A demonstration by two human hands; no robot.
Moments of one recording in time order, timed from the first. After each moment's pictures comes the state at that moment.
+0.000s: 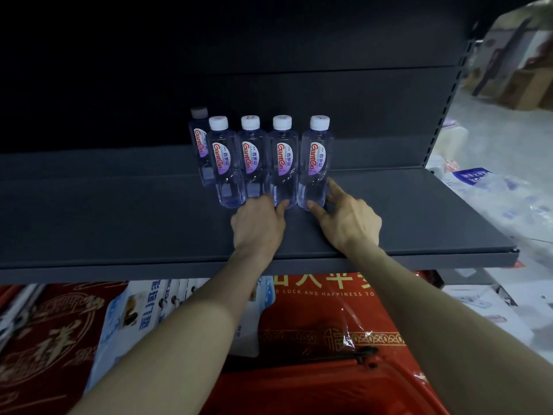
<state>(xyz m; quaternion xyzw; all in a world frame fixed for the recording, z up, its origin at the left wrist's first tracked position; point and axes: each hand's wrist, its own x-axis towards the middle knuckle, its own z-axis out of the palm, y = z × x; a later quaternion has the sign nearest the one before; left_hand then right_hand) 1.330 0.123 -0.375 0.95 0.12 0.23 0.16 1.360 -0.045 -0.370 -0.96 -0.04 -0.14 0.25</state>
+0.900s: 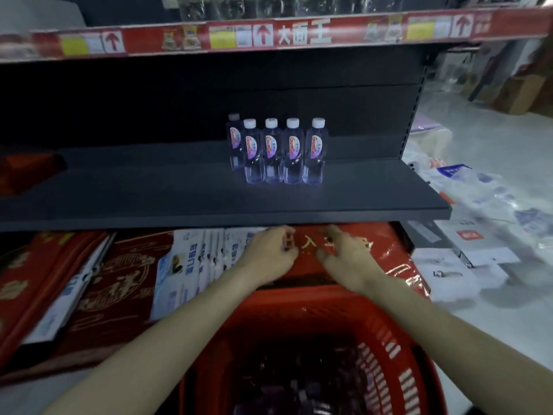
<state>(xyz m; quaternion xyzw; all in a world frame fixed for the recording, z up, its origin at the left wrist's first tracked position) 1.108 0.117 -0.345 0.95 0.00 0.02 0.31 1.131 -0.074 -0.354 -0.93 -0.15 0.00 0.34</state>
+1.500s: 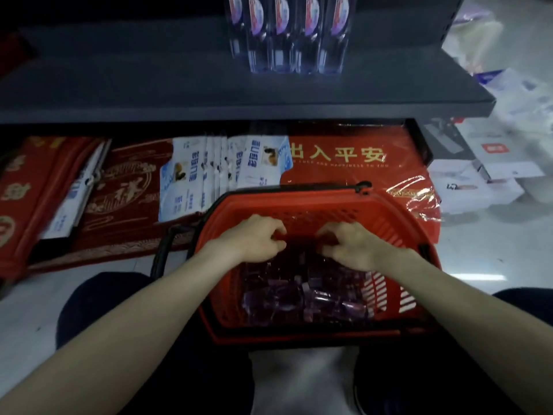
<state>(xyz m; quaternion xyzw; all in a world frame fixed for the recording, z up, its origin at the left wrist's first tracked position) 1.023 0.149 -0.460 0.95 -0.02 -0.23 0.19 1.059 -0.090 -0.474 -0.93 -0.20 0.24 0.21</state>
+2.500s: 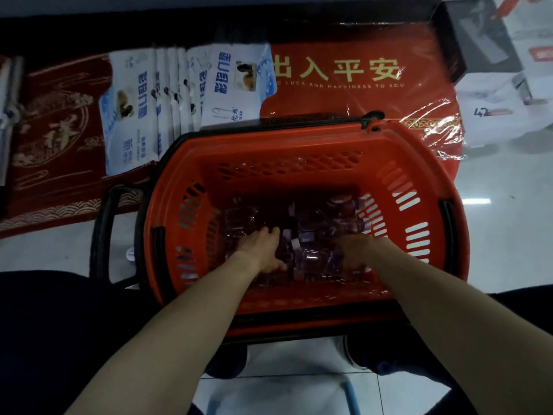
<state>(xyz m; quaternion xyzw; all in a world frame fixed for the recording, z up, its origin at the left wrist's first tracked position) 1.016 0.102 -0.663 0.92 -0.02 -0.38 0.07 1.067 -0.125 -0.654 -0.85 -0.14 0.50 -0.06</state>
